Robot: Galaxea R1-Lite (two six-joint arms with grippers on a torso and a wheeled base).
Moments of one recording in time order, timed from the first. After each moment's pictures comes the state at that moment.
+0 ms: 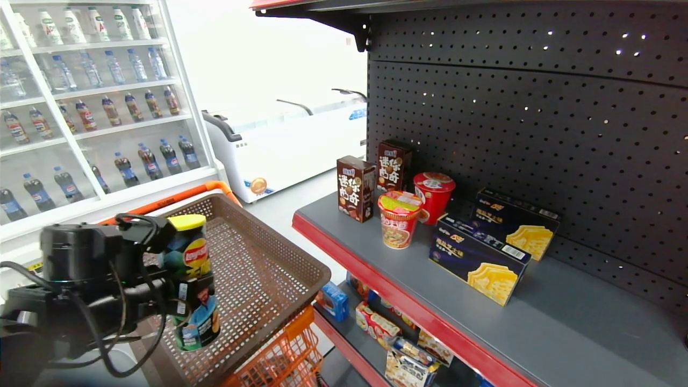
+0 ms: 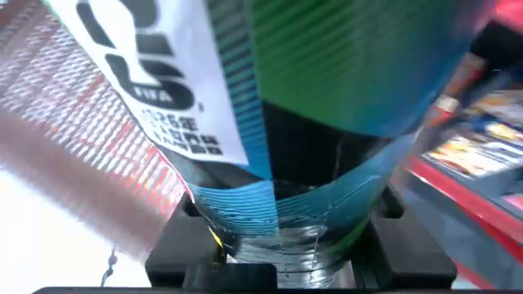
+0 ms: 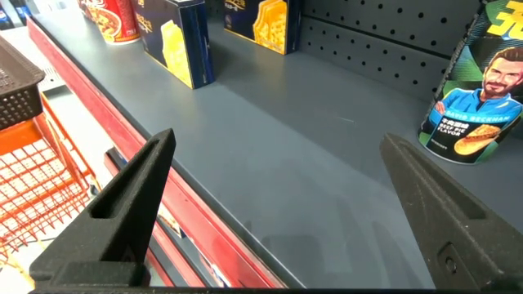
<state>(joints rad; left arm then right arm) -0.06 1.59 -0.47 -0.57 -0.05 0.04 0.00 0.01 0.00 0.00 0.02 0.00</state>
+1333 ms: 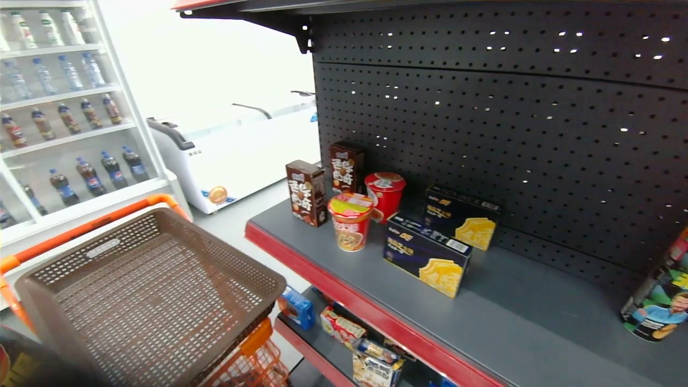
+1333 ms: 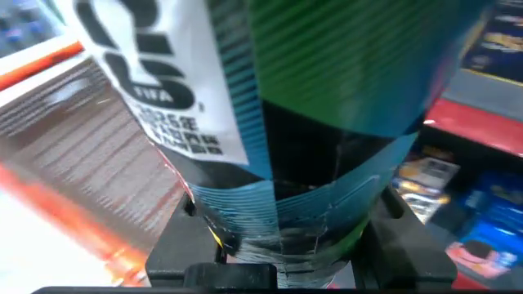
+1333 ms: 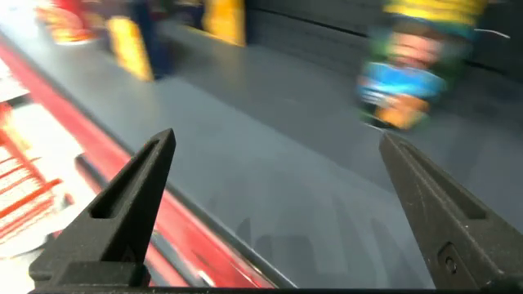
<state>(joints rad) -0.05 0.48 -0.13 -0.26 0.00 -0.01 0.00 0.01 0.00 0.00 0.02 0.00</state>
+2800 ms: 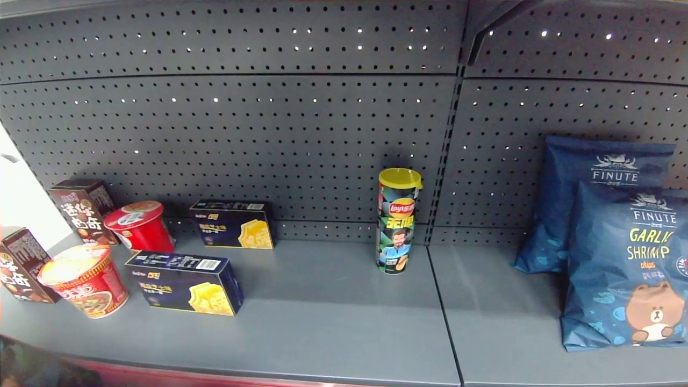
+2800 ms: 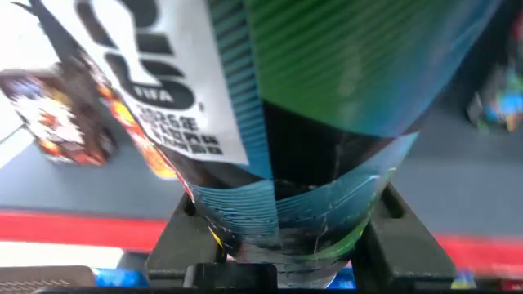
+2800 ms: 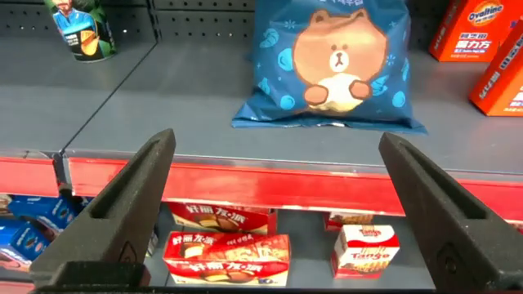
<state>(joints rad) -0.05 0.42 -0.20 -0.25 0.06 -0.01 0.00 0.01 0.00 0.00 0.02 -0.01</state>
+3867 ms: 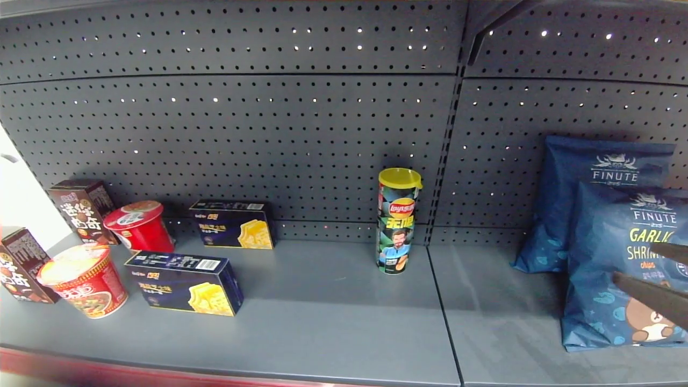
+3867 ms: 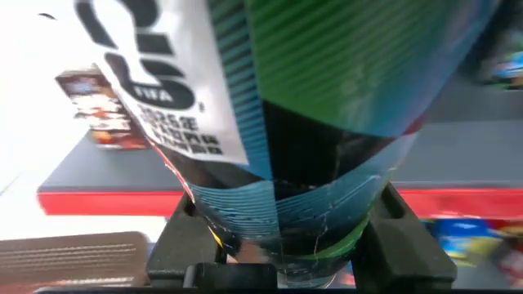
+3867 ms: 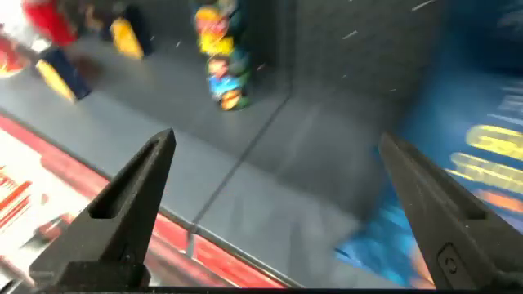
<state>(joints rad) -0.07 0.24 -0.46 0.24 0.09 0.09 0.33 0.91 -0.57 -0.15 0.16 0.00</state>
